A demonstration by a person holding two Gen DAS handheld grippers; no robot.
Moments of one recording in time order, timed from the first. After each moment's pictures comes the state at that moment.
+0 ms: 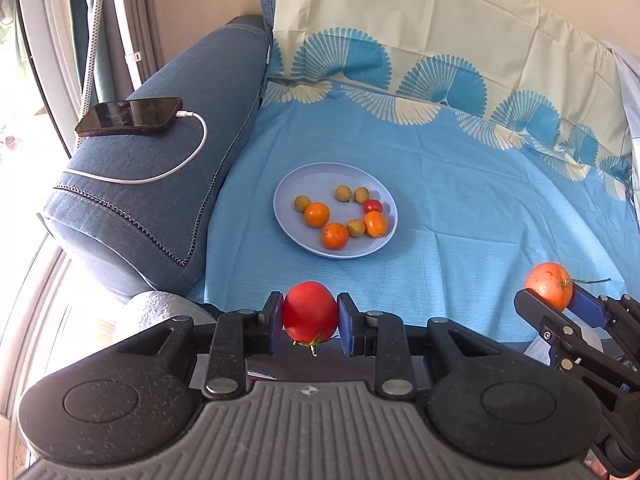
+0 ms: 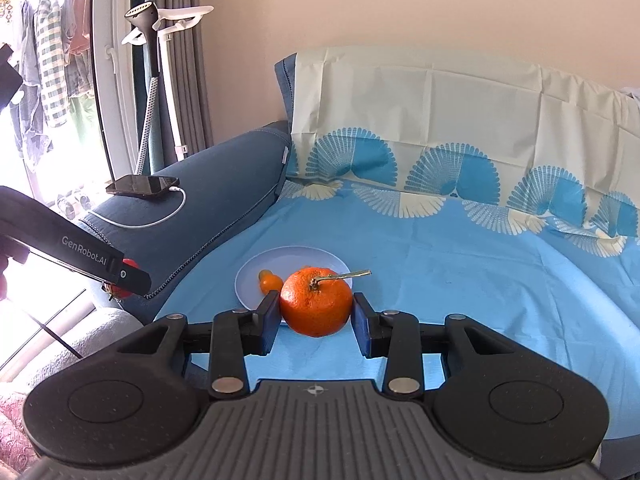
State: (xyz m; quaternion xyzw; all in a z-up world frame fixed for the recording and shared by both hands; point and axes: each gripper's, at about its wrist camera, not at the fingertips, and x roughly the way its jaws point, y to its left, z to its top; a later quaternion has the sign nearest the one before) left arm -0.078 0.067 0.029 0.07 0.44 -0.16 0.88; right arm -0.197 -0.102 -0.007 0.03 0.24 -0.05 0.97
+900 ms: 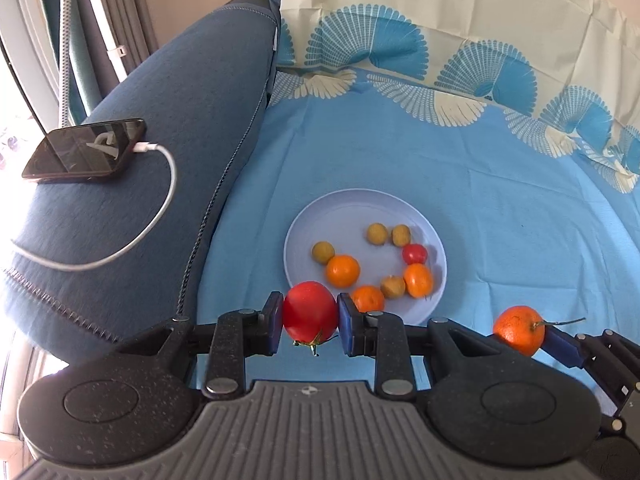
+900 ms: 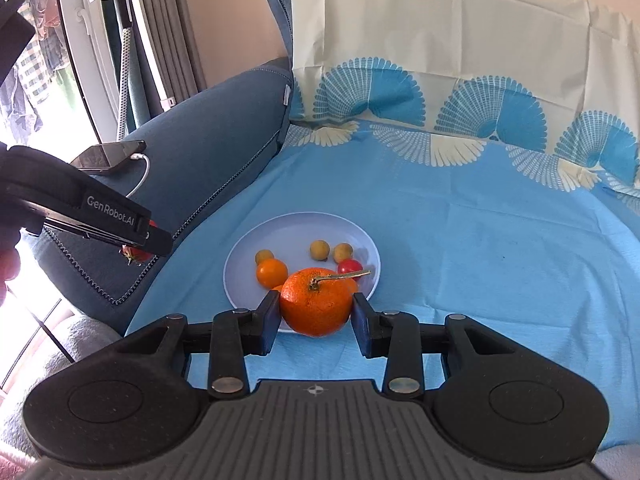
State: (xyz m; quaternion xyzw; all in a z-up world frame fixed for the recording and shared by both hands) left arm 0.075 0.014 -0.014 0.09 0.47 -0.13 0.87; right arm -0.051 -0.126 -0.054 0.07 0.33 -0.03 0.94
